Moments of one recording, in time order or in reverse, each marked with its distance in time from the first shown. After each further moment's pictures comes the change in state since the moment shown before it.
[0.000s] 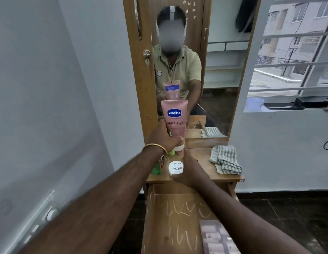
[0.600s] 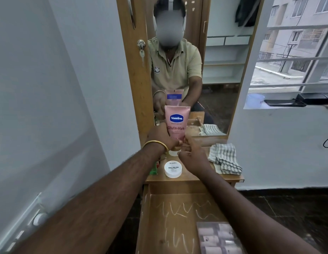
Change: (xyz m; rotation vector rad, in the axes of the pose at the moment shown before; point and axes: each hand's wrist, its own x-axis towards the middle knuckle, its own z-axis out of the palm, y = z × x) left_hand 0.021 -0.005 0.023 0.129 -0.051 -0.116; right_hand 0.025 0.002 -0.023 0.335 0.220 -0.083
